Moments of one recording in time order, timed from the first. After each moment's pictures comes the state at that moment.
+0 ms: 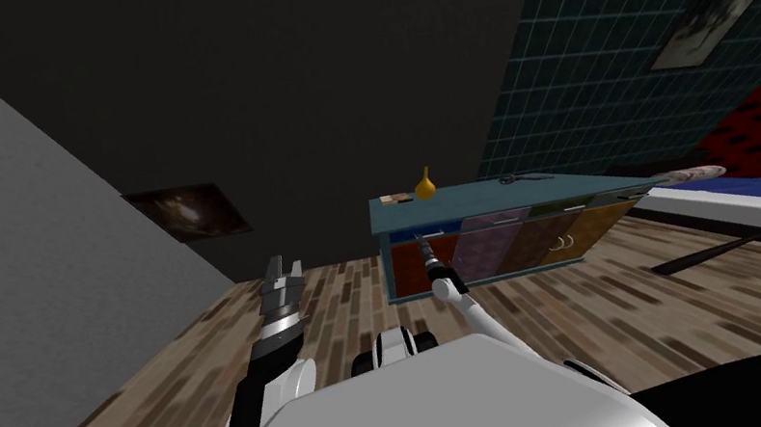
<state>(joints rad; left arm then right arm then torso) 0.52 0.03 -0.06 -2.26 0.11 -0.41 -0.11 0.00 -0.31 0.26 -1.47 -1.12 -0.42 -2.19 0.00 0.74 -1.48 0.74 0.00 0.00</state>
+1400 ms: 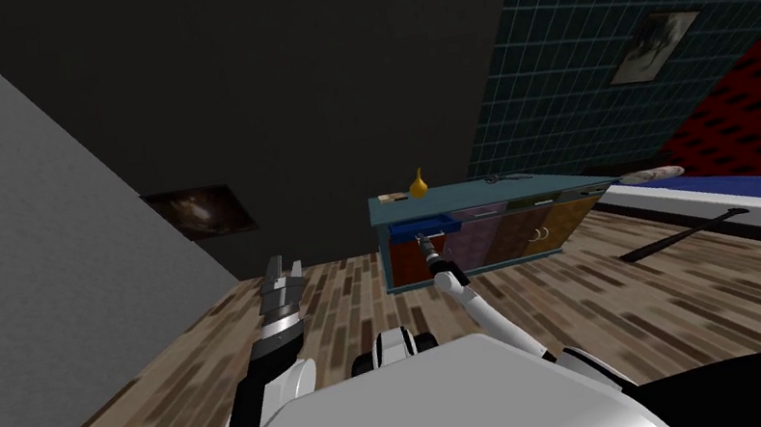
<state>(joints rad) 0.52 0.03 -0.06 -2.26 0.11 -0.41 -0.11 -0.04 -0.37 0.25 -1.48 -1.18 -0.36 -2.26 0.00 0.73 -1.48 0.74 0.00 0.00</state>
